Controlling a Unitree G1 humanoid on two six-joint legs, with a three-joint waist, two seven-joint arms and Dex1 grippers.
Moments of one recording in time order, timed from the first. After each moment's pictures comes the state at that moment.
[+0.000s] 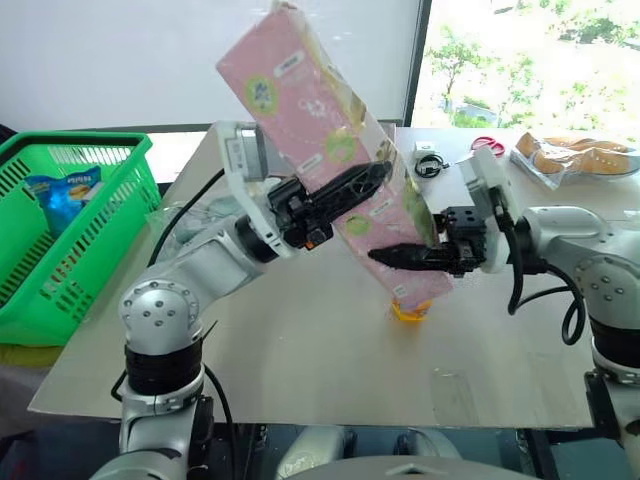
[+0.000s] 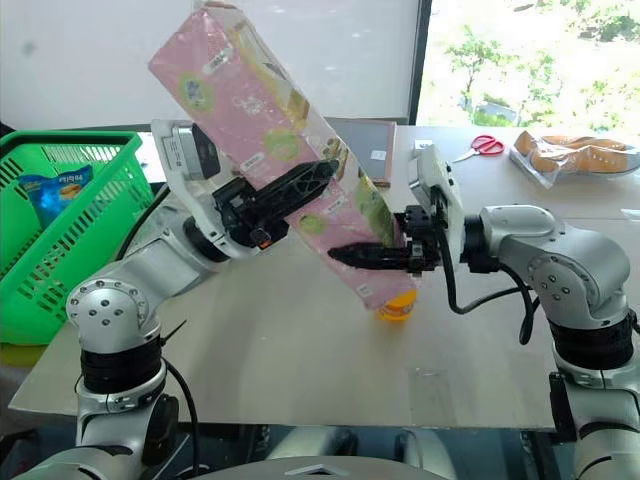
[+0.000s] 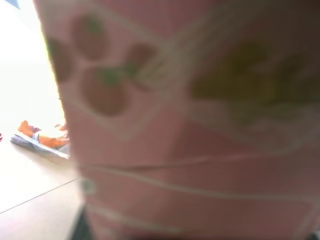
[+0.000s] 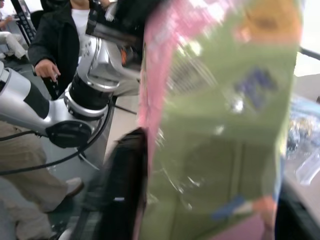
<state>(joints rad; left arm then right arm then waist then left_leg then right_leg) -0.47 0.43 0.14 -0.48 -1.49 0.83 -0.25 -0.61 -0.60 0.01 -0.47 0.90 0.95 0.90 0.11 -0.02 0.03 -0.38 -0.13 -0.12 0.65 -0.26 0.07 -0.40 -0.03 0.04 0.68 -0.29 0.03</state>
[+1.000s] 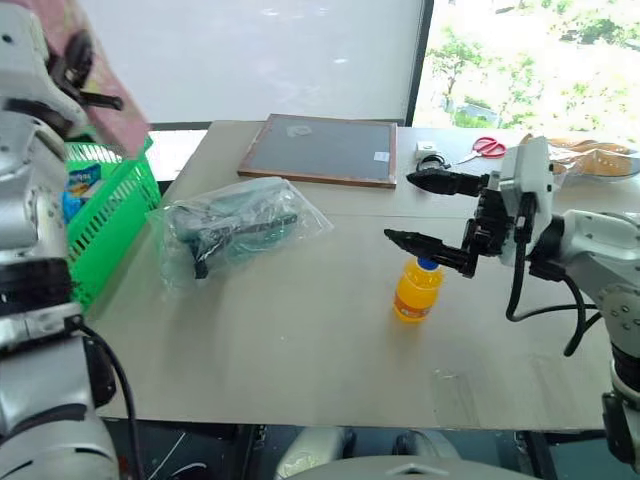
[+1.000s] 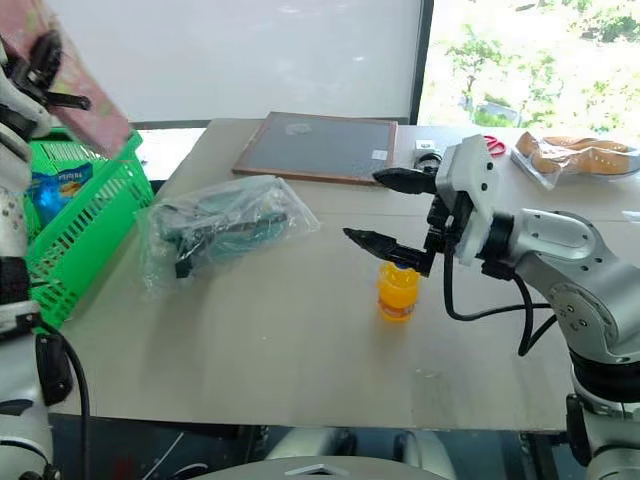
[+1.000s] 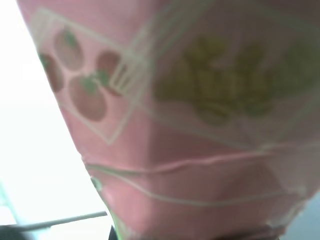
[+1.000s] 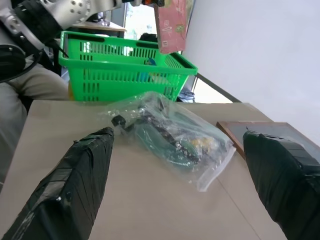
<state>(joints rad) -0.83 0.97 0.23 0.42 -0.28 0.18 -0.23 -0.51 -0.64 -0.05 -0.62 0.79 0.76 0.73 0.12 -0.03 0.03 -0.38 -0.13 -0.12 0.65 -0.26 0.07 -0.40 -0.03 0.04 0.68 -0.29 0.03</state>
